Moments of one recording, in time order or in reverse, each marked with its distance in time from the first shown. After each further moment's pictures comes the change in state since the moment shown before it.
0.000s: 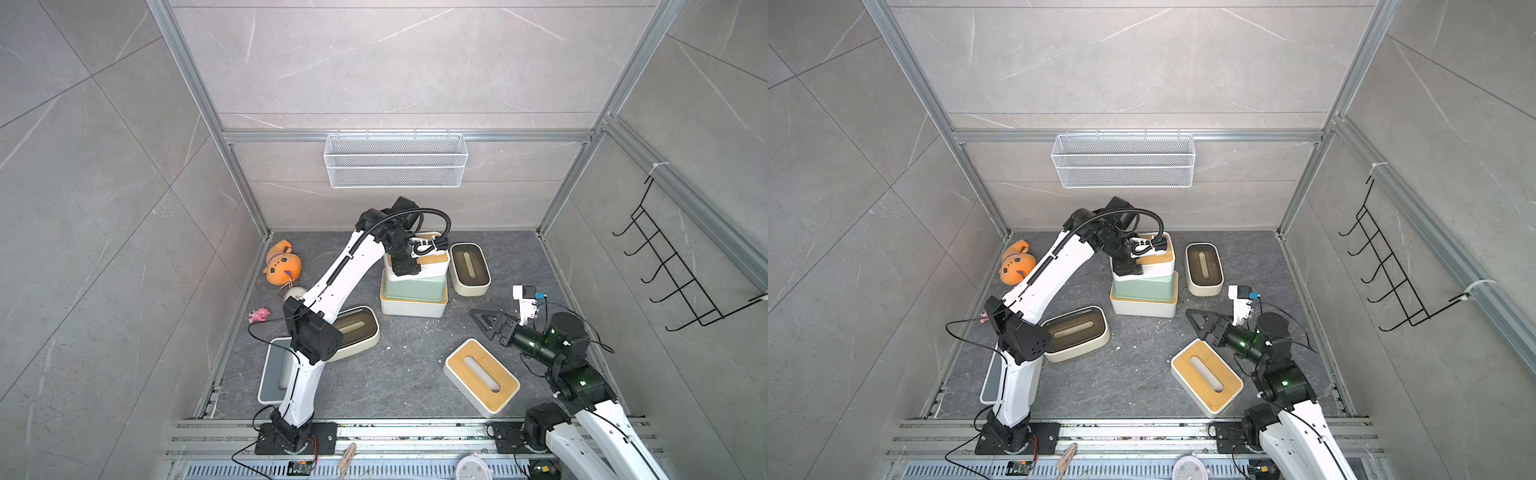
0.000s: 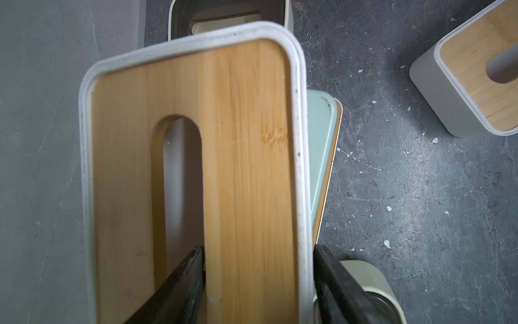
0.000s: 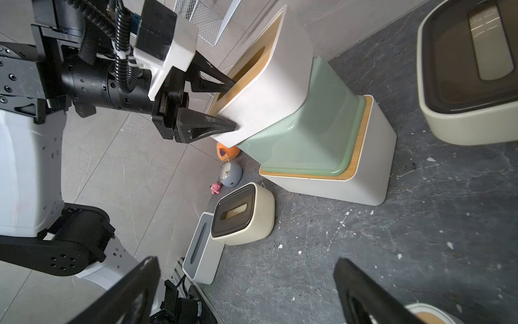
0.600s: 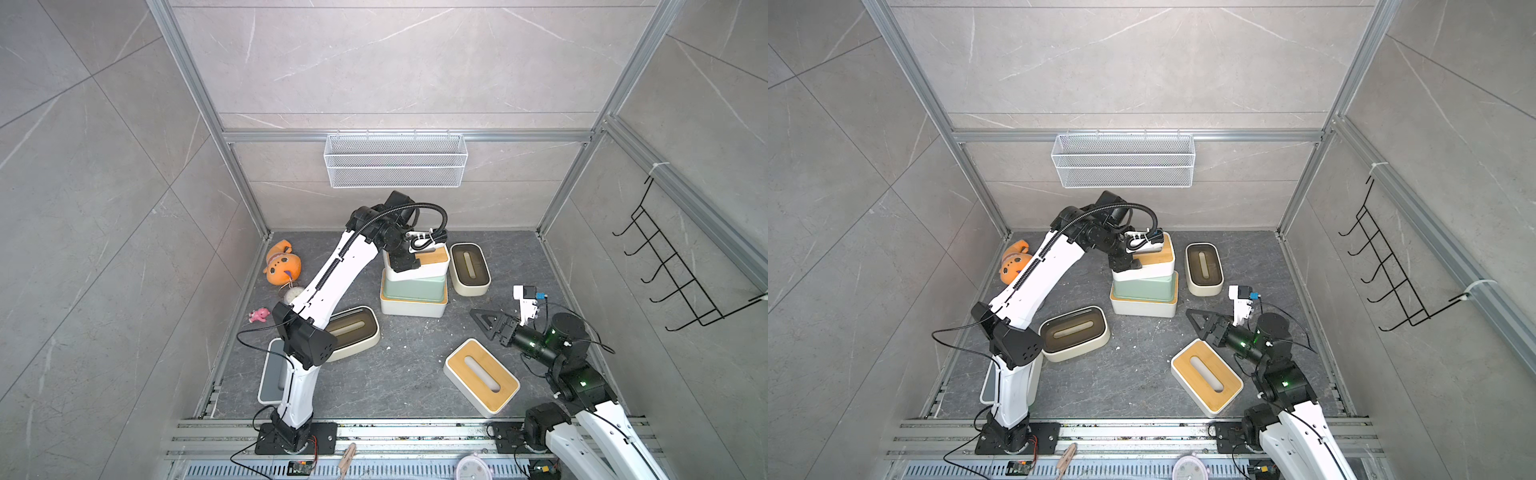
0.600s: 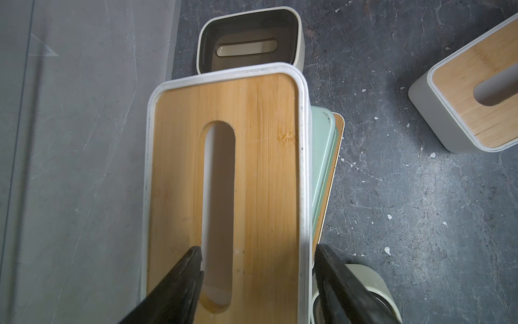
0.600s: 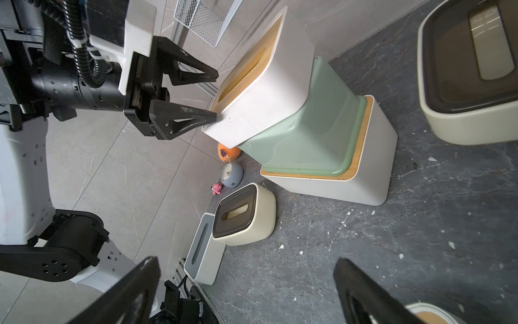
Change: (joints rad) left arm -0.003 -0.081 -0.016 0.045 0.004 -0.041; right arm 0.000 -0.009 0.001 -0.001 0.000 0.009
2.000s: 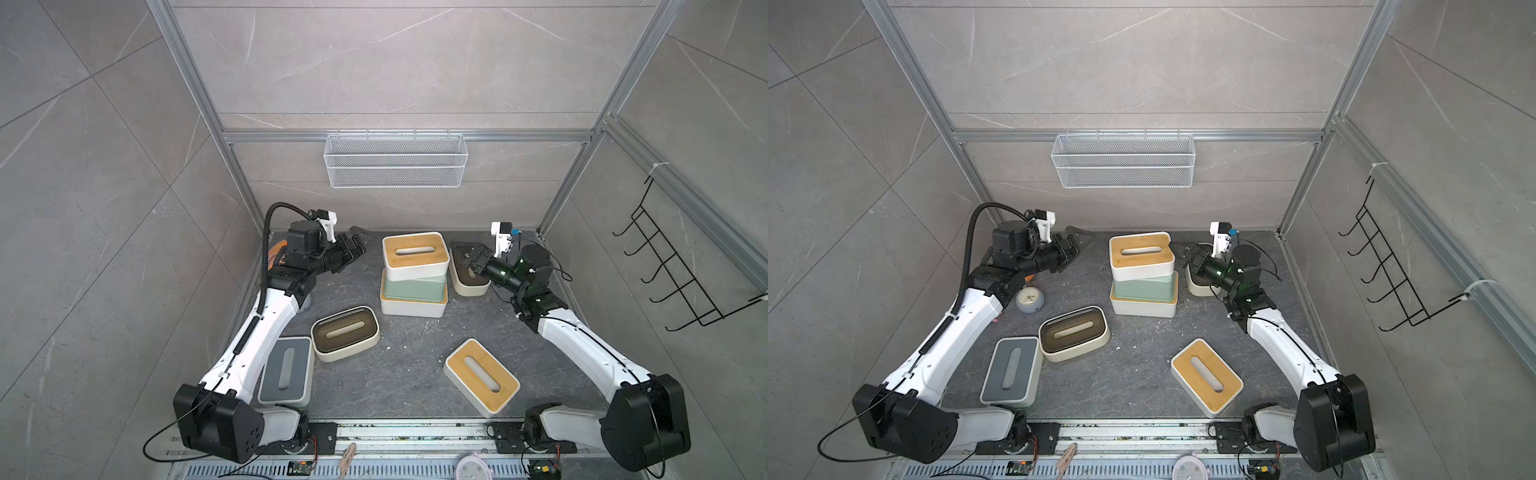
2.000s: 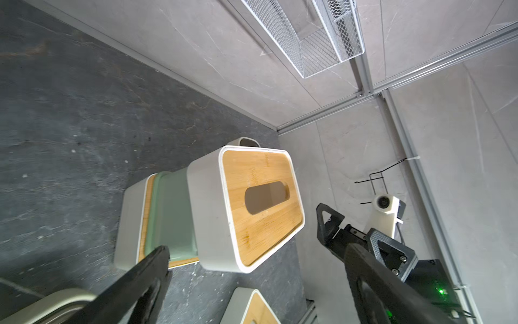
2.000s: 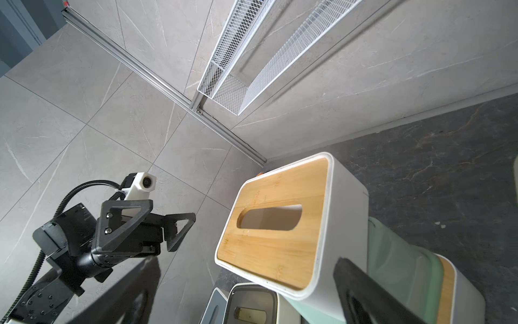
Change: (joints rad) left arm 0.393 -0.692 -1.096 0.964 0.379 -1.640; right arm 0.000 0.750 0.400 0.523 -0.014 0.085
